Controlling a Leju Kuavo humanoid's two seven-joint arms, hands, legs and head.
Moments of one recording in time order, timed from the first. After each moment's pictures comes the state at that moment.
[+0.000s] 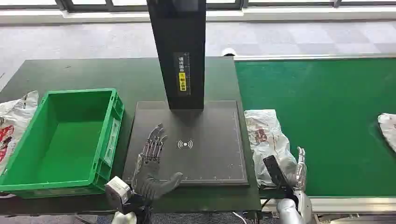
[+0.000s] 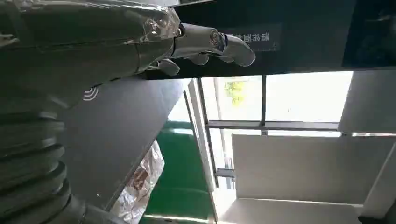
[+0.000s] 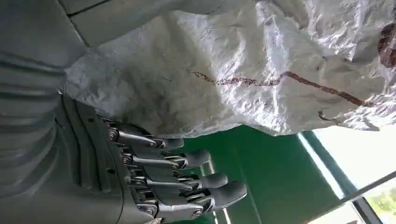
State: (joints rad) left arm 0.03 -0.26 -0.35 -1.37 -0.13 0.11 -0.70; right arm -0.28 0.19 -0.76 -0.62 1.12 -0.47 -0.49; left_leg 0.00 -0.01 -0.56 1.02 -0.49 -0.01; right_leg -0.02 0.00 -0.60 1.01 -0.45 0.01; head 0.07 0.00
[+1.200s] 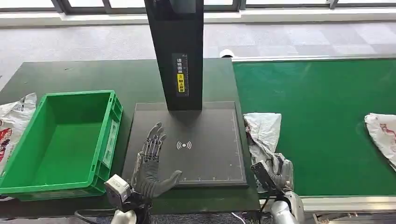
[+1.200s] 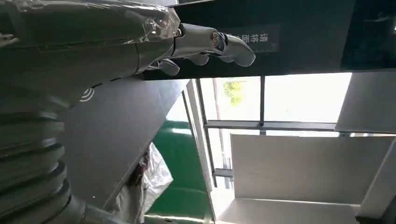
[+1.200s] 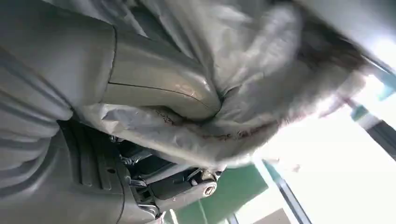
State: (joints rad) left arm 0.01 -0.26 -0.35 -1.36 -0.11 0.12 -0.70; right arm -0.30 0.14 -0.58 -0.48 1.17 -0.40 -0.43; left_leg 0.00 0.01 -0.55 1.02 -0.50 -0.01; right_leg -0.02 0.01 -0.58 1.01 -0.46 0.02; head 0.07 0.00
